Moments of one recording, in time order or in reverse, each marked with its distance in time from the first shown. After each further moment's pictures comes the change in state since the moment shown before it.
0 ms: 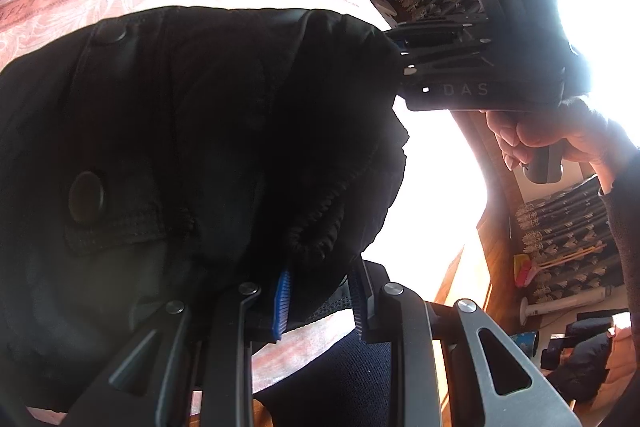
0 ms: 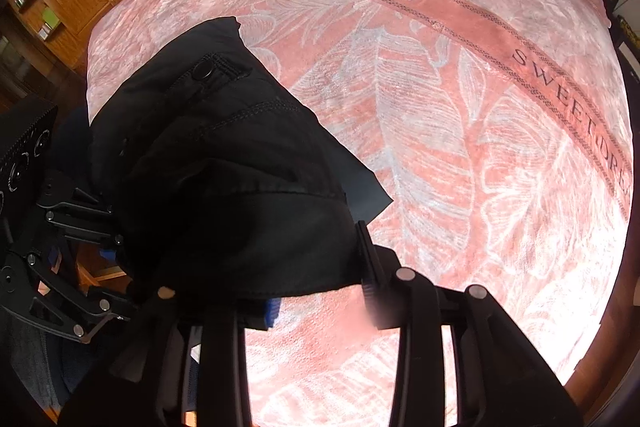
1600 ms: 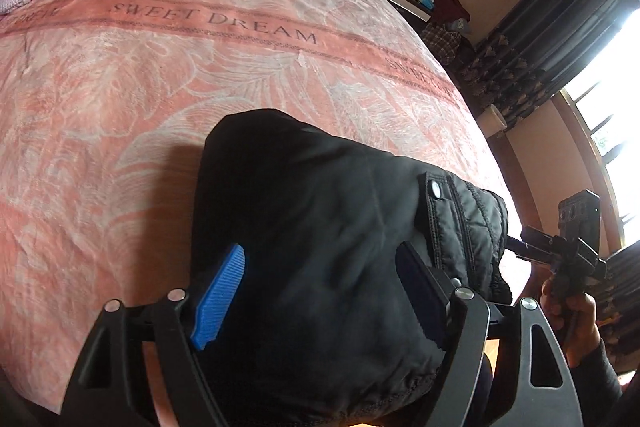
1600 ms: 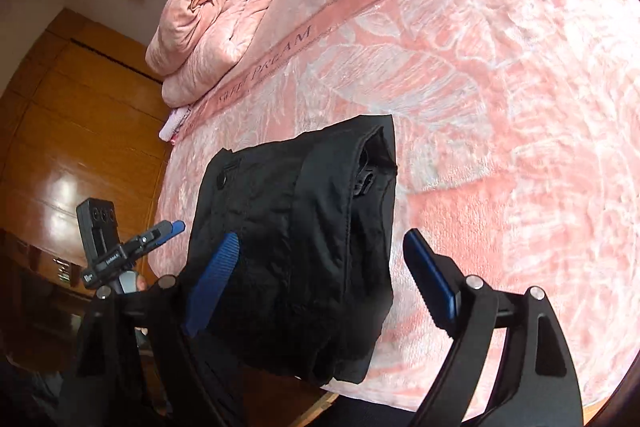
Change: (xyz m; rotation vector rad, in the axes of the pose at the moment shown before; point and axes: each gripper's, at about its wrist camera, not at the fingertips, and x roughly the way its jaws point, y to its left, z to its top) left arm -0.129 0.179 0.014 -0.162 -0.202 0.175; right arm 0.003 -0.008 -0.106 0.866 -0.402 0.340
